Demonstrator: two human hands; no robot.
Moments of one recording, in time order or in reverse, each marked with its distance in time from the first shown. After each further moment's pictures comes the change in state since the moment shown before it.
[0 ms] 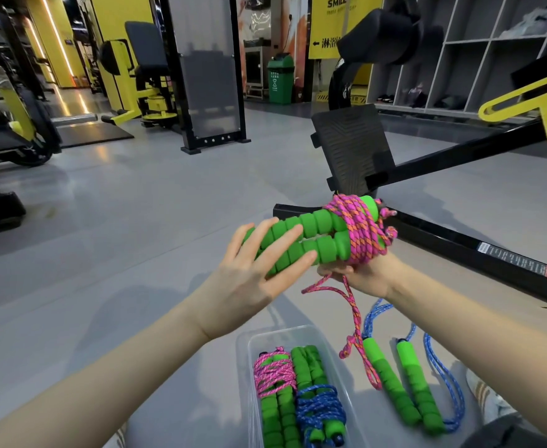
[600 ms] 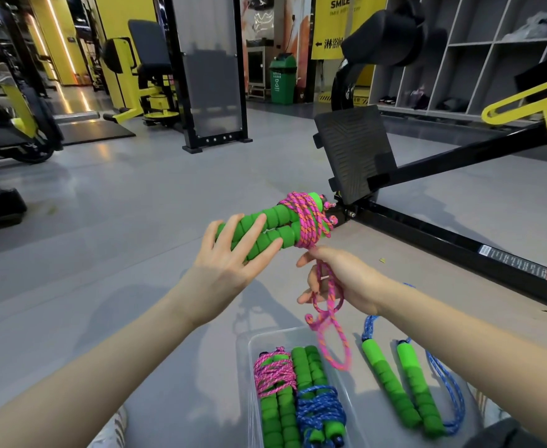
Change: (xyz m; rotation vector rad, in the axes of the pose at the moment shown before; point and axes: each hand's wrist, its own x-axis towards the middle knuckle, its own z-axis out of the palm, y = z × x) left_hand -0.019 -0.026 0.008 0.247 -0.129 -0.078; right_hand -0.012 0.013 0.039 -0.611 0.117 0.138
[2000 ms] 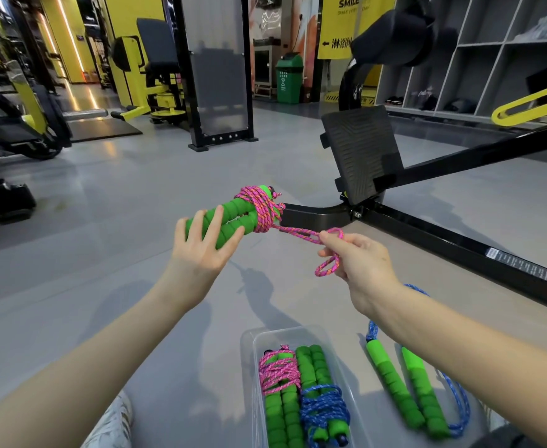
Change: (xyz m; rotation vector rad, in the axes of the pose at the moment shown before) left_hand -0.026 -0.029 0.023 0.095 -0.067 -0.175; right_hand -0.009 -0.009 0.016 0.338 0.486 -0.245
